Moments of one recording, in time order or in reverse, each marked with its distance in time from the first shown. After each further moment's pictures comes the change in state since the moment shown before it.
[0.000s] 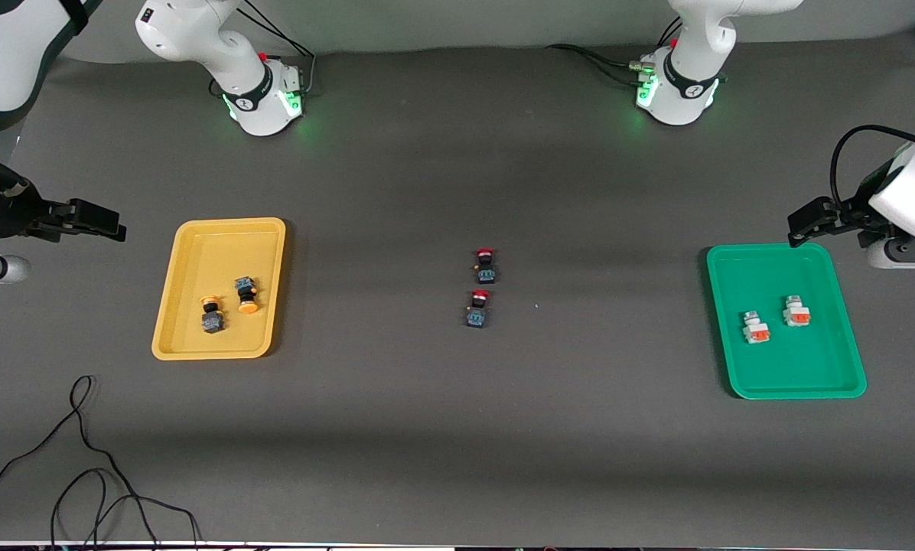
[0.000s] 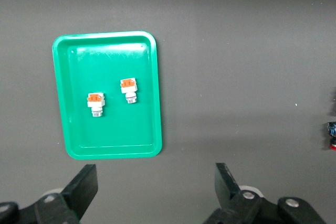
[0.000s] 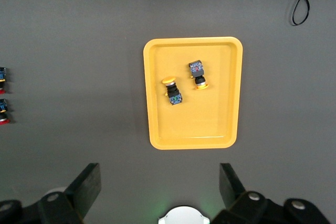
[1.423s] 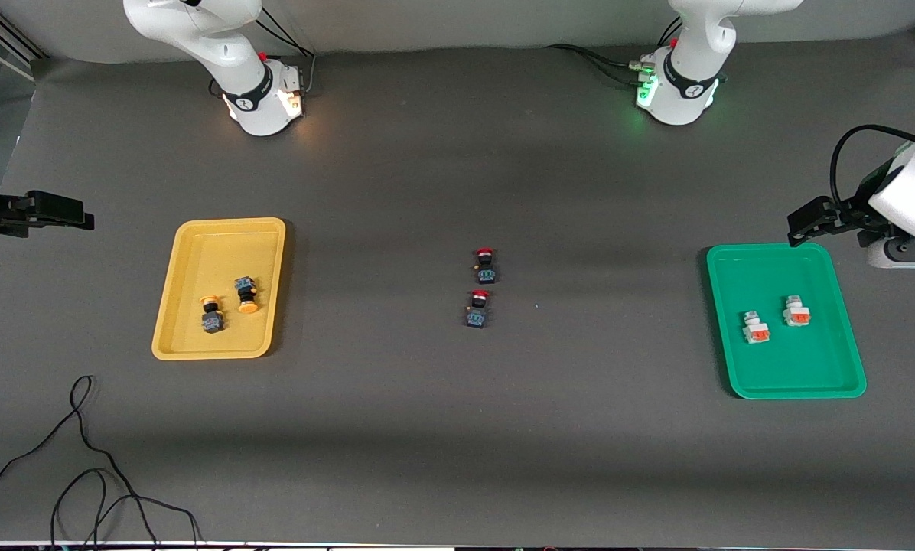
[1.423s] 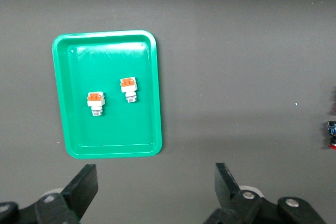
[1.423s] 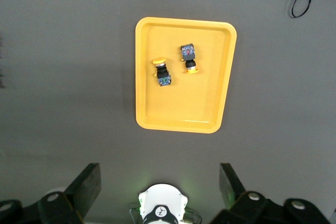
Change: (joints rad) left arm 0.000 0.000 0.000 0.000 0.000 -0.004 0.000; right arm -0.890 -0.303 1.260 0.100 -0.485 -0.022 0.136
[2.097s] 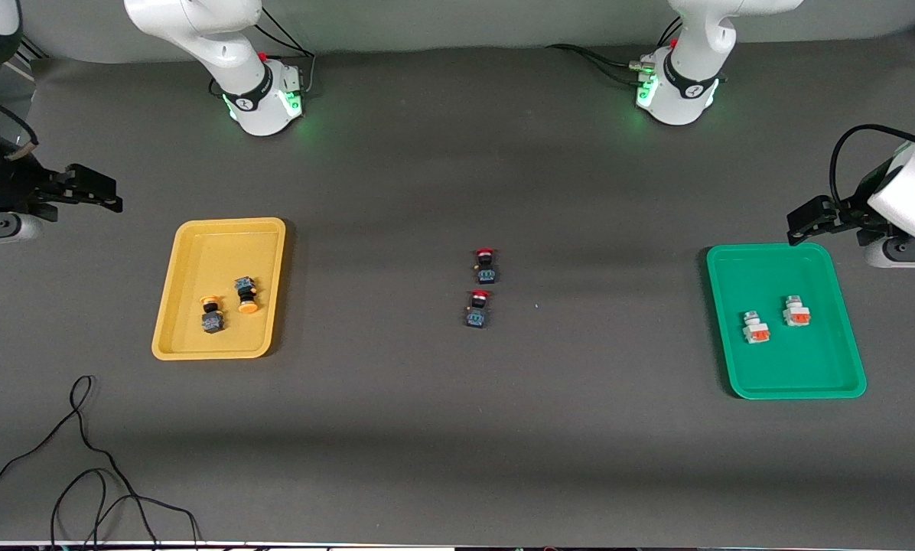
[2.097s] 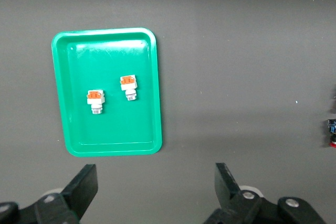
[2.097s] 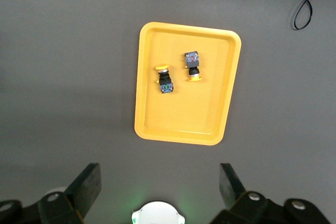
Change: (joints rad) left arm 0.000 0.000 0.000 0.000 0.000 -0.009 0.000; right arm -0.100 -0.261 0.190 -0.398 -0.065 0.248 0.044
